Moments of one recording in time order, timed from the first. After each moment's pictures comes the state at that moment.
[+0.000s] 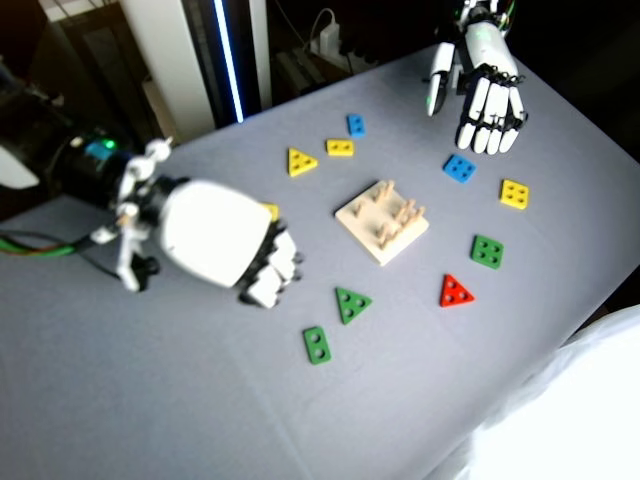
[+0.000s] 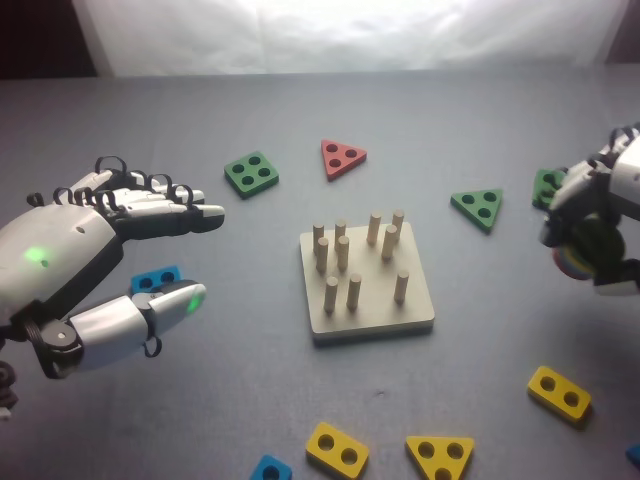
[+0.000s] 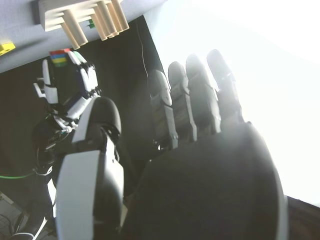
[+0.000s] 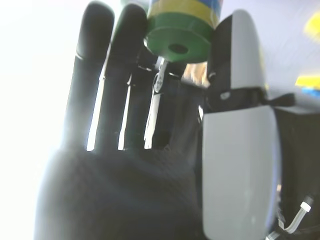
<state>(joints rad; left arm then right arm) 1.16 -0.81 0.99 -0.23 -1.18 0.70 -0.91 -0.89 1.13 -0.15 0.69 -0.79</state>
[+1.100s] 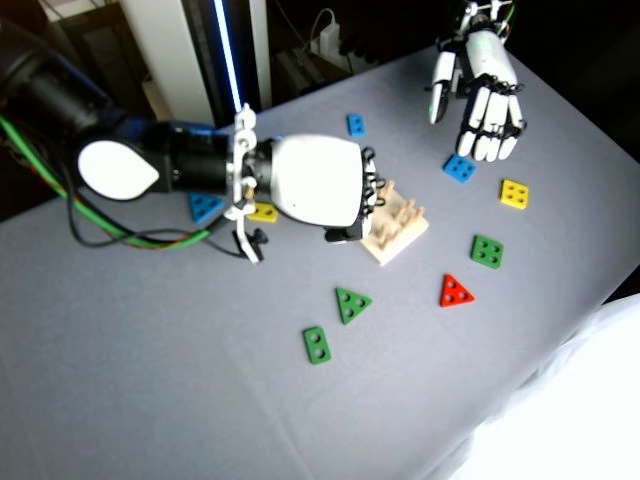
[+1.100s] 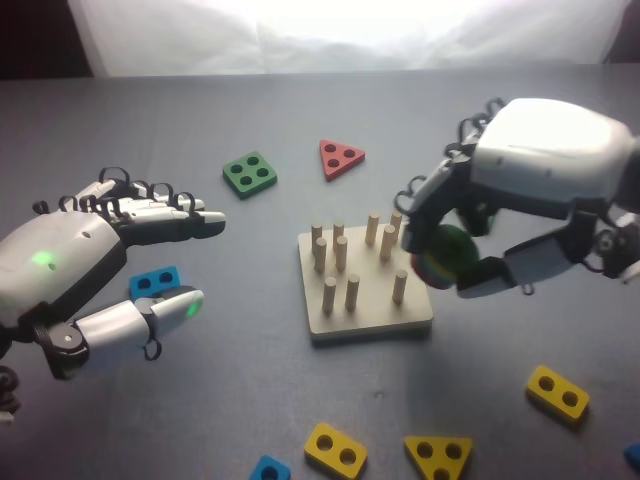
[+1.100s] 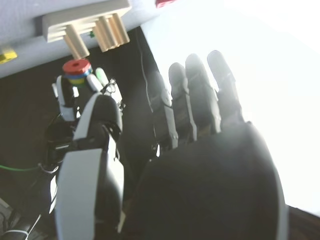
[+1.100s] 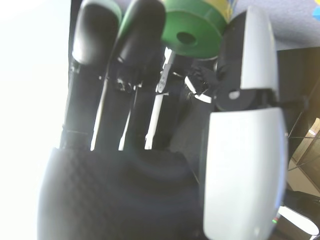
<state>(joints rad) 1.16 -0.84 1.02 -0.24 -1.15 0.69 -0.71 -1.12 1.28 -0.55 0.72 -0.39</state>
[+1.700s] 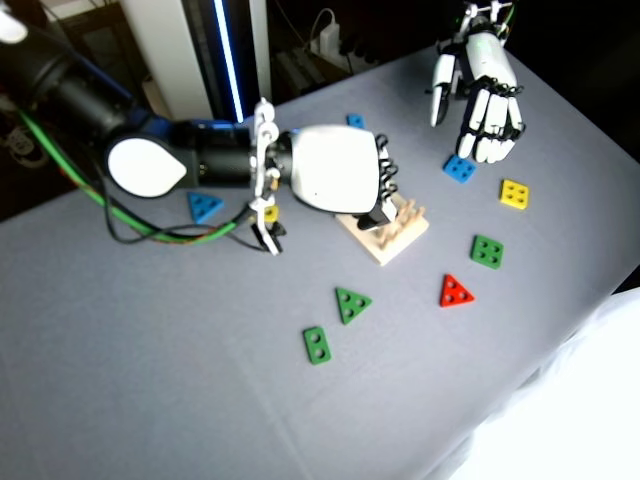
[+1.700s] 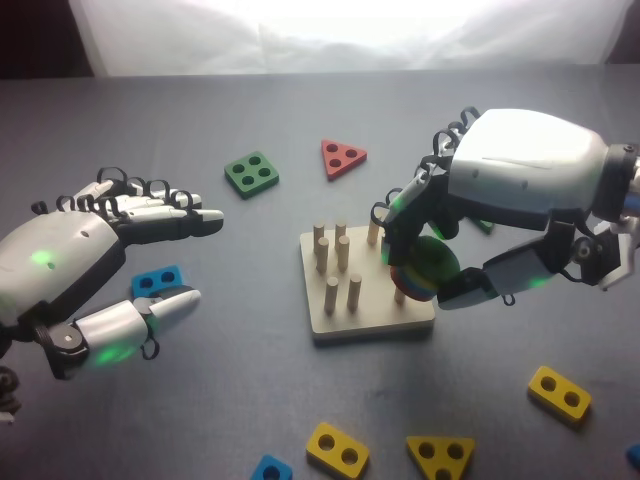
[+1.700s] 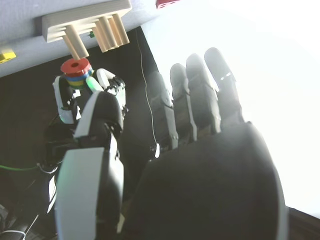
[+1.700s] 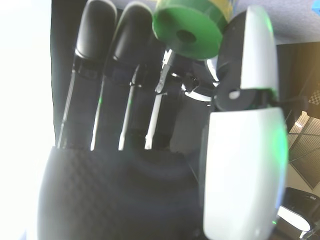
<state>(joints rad) 1.16 -0.84 1.02 -0.25 -1.15 0.69 -0.71 -1.14 1.28 -0.57 0.72 -0.37</state>
